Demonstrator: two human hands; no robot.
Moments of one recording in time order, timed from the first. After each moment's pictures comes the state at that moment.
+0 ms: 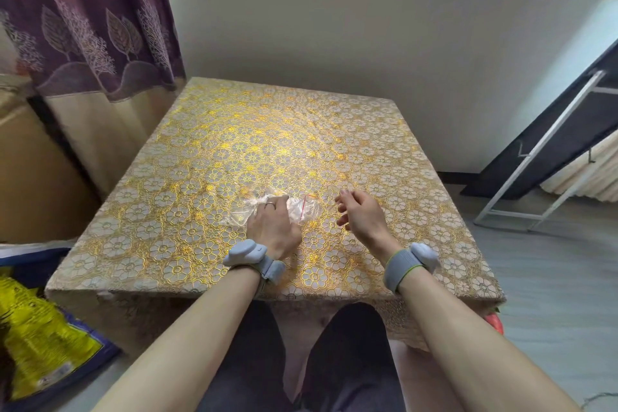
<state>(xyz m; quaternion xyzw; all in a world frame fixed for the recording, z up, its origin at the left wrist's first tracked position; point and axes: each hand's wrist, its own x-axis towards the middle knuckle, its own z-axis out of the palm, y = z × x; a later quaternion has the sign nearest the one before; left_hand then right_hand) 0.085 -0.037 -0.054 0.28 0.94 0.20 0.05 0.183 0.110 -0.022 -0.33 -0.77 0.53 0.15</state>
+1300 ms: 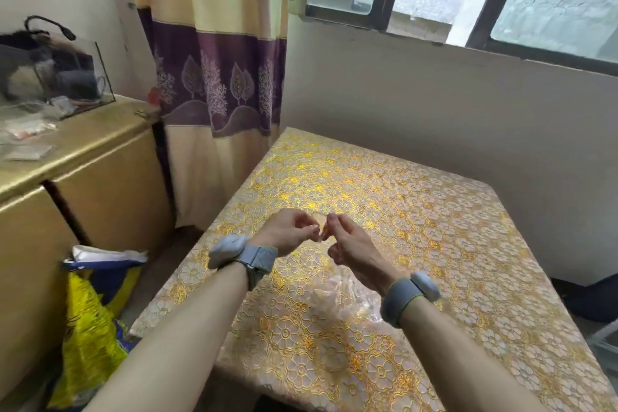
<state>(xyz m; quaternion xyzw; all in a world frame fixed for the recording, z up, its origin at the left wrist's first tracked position) -0.077 -0.132 0.023 0.23 0.85 0.44 0.18 0.002 0.015 0.015 -0.14 -0.75 0.64 0.00</state>
